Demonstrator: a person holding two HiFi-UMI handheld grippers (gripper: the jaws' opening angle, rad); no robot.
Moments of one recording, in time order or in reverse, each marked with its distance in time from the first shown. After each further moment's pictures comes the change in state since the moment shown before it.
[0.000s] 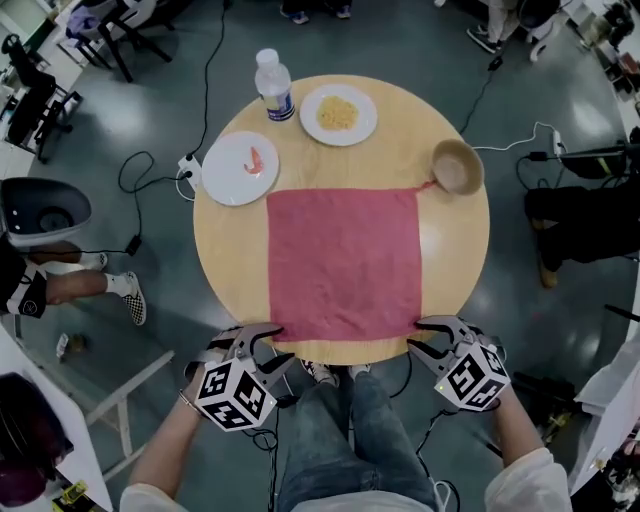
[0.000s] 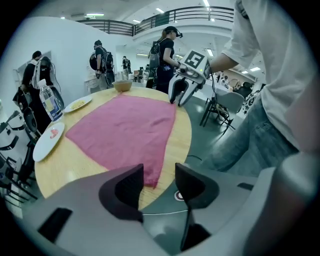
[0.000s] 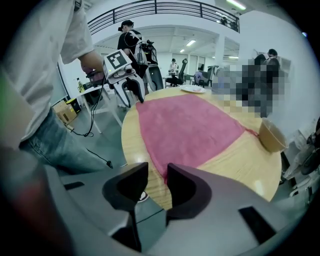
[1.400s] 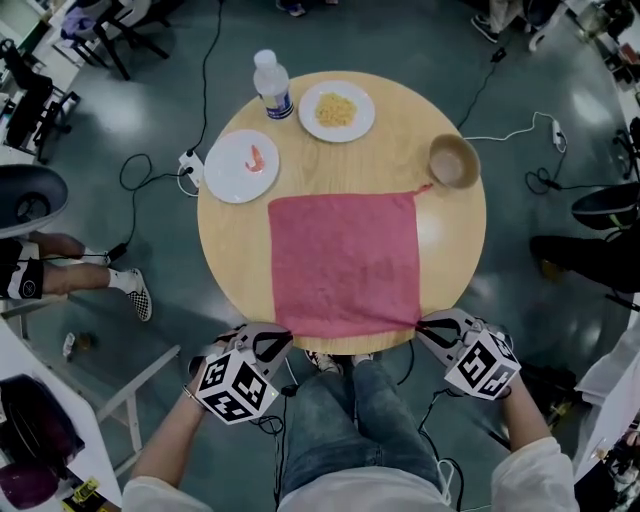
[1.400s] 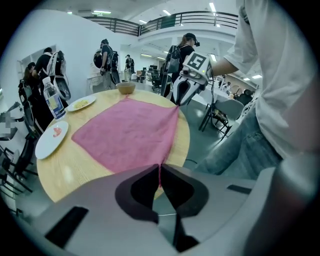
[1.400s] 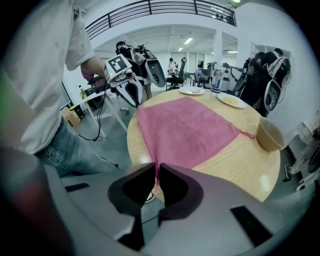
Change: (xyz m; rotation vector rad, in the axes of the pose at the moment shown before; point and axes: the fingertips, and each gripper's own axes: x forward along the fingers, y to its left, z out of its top) left arm -0.017 0.001 0.010 -0.068 -0.020 -0.027; right arm -0.024 0.000 0.010 0.044 0.006 0.066
